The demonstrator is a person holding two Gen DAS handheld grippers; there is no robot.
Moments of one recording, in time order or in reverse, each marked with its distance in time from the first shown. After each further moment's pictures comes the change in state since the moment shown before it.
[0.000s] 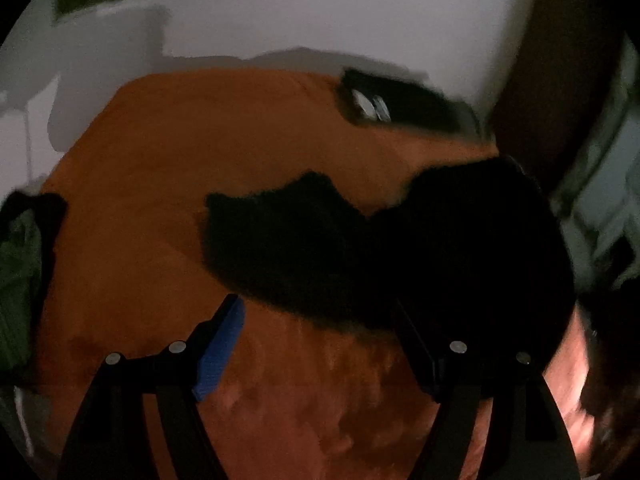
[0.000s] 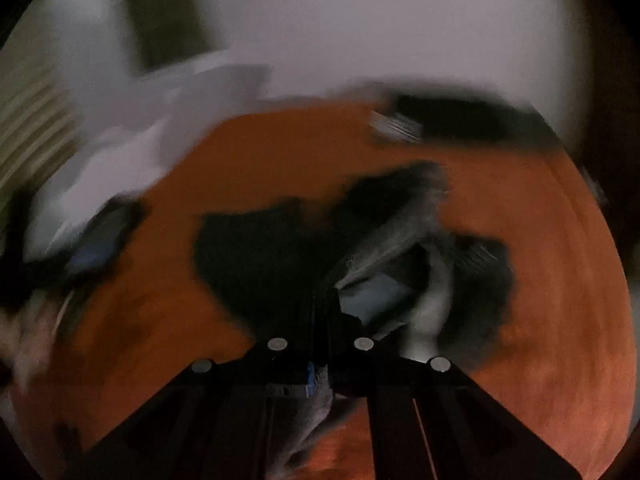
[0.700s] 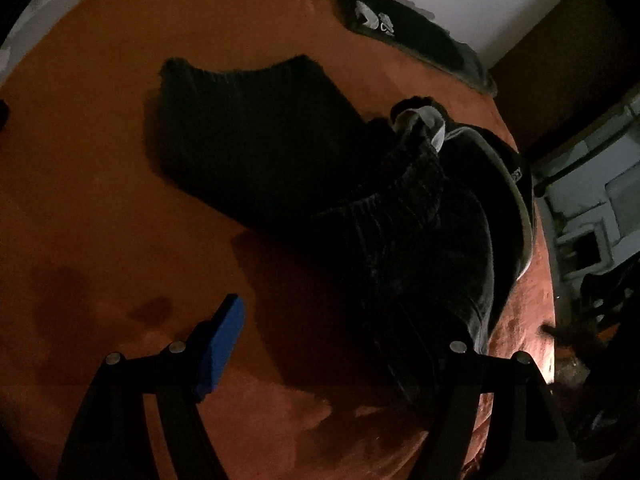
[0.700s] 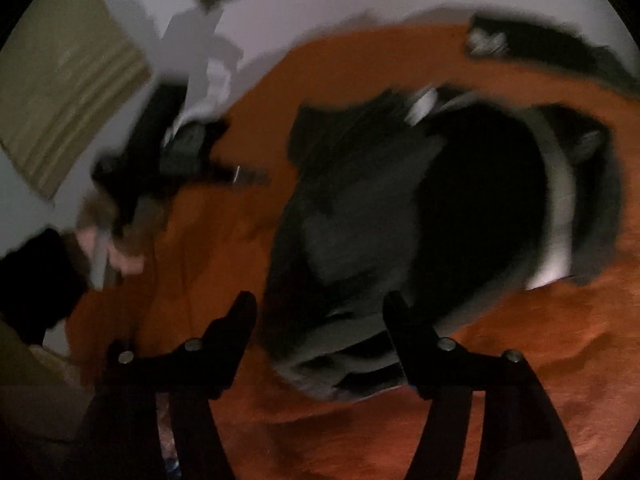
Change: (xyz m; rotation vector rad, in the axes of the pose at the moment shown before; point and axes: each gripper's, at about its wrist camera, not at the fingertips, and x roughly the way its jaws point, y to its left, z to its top) left arm 0.095 0.009 -0.052 -0.084 0.289 -0.114; right arm 0.020 -0.003 -0.064 0.103 0.190 0.134
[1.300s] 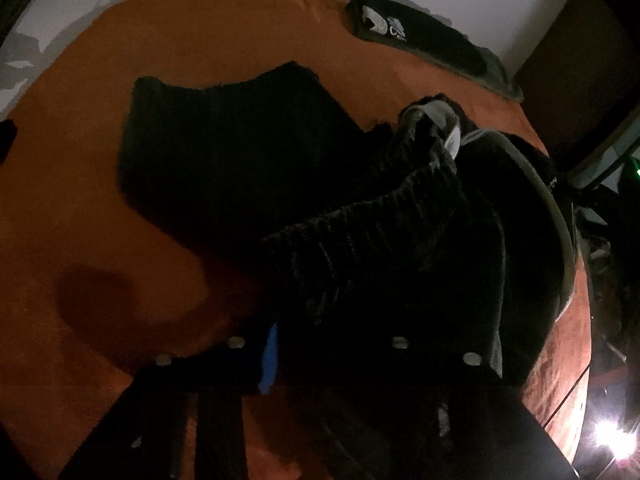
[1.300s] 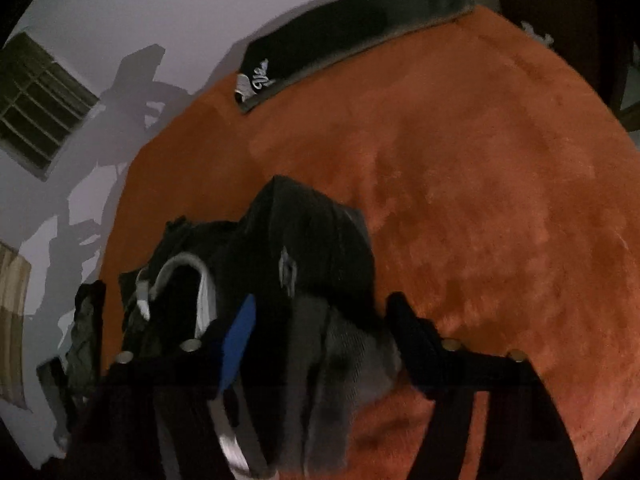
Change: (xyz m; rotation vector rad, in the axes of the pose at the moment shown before) left arm 0.034 -0.045 0.005 -0.026 -0.098 0.122; right arm 0.025 -0.236 0.097 0.509 -0.051 -0.208
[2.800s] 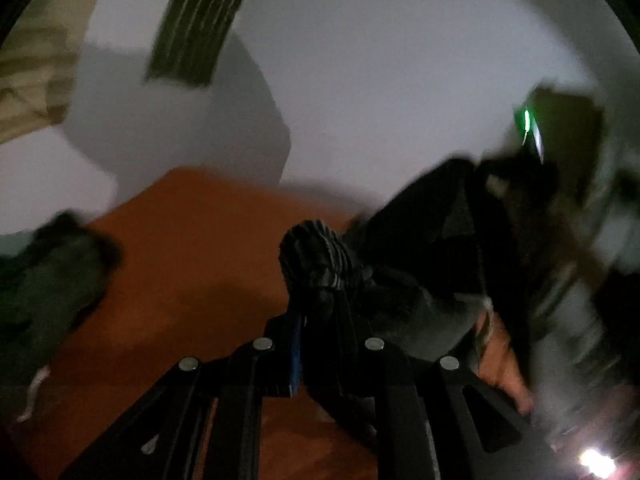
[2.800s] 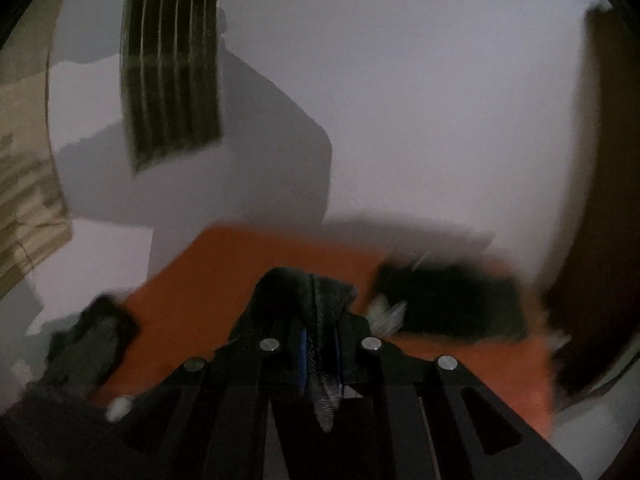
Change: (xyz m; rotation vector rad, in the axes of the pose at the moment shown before) left arm -0.304 0.114 -0.059 -0.045 -0.607 0.056; right arm -0.148 0.357 0.133 -0.596 -0.304 0.008
